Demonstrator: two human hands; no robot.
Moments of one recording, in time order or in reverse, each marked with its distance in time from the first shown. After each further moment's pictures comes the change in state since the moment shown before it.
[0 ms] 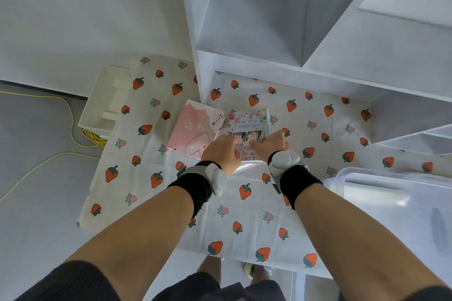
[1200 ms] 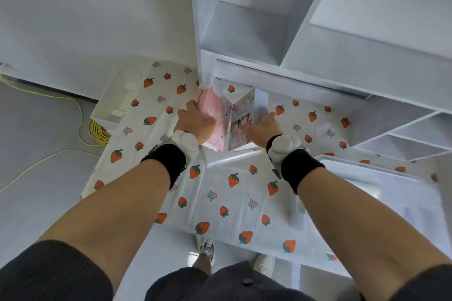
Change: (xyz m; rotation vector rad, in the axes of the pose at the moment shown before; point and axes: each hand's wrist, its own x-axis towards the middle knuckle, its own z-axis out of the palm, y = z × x) left_hand -0.052 0.025 -0.079 -0.335 0.302 -0.463; right_hand -0.076 0.008 -0.072 0.222 -0.054 -0.278
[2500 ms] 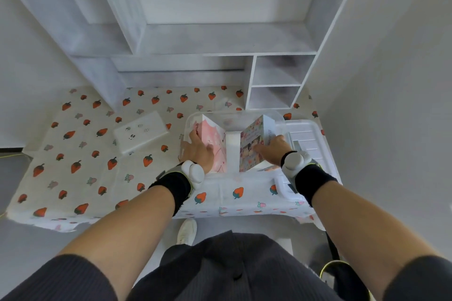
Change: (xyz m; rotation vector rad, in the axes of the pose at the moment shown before) left_hand -0.297 0.102 0.234 0.169 -0.080 0.235; right_hand -0.136 0.346 -0.227 0.123 0.065 0.140
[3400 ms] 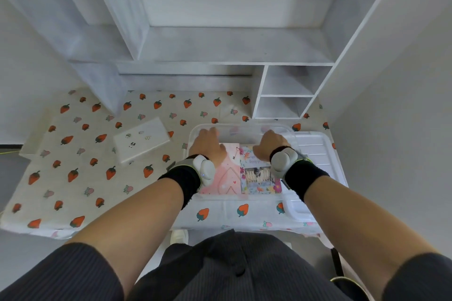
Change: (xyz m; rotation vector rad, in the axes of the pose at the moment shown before) left_hand 0.068 0.032 -0.010 0.204 -0.099 0.252; right_hand 0.042 -0.070 -0.001 -0.634 0.064 -0.200
